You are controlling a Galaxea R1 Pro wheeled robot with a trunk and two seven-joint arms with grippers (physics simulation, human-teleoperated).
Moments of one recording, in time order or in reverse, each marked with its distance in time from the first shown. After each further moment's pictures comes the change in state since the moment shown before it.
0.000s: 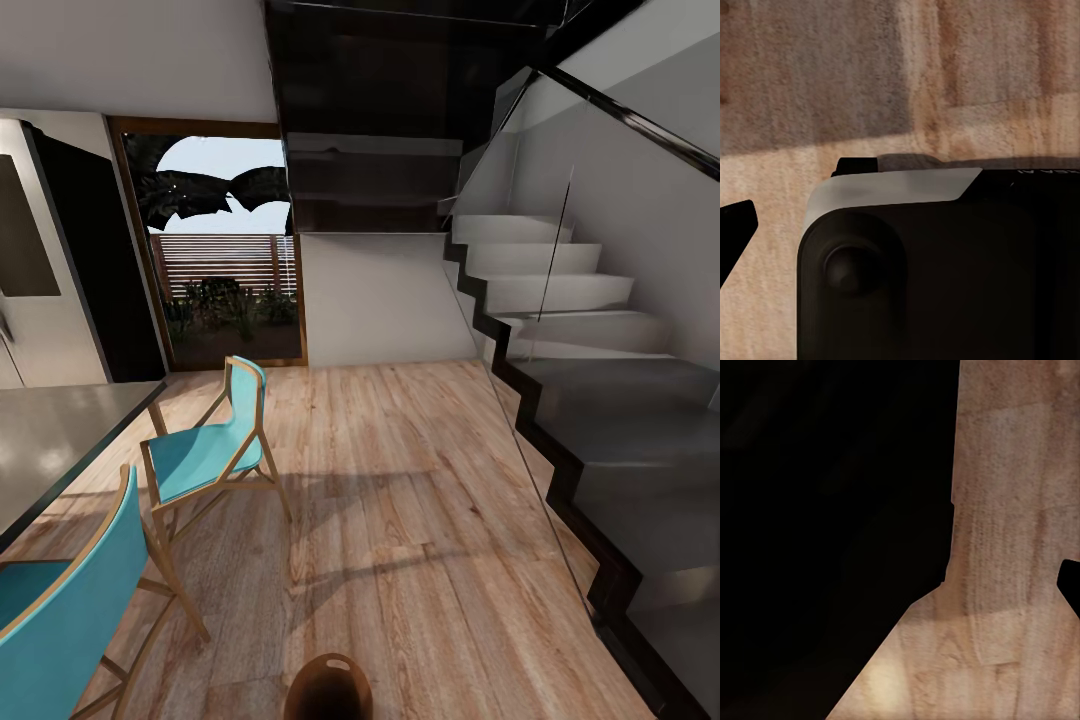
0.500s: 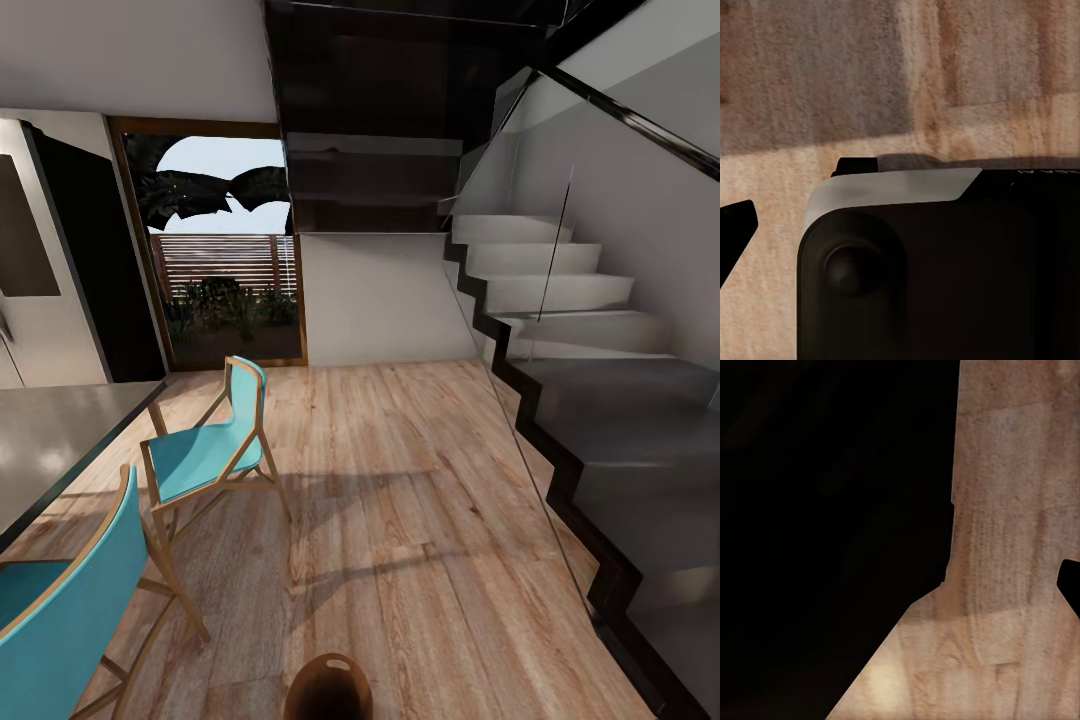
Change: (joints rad) left arm 0.000 0.000 0.000 0.000 0.000 0.000 0.000; right arm 0.000 0.000 0.000 0.000 0.000 0.000 0.000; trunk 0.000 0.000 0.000
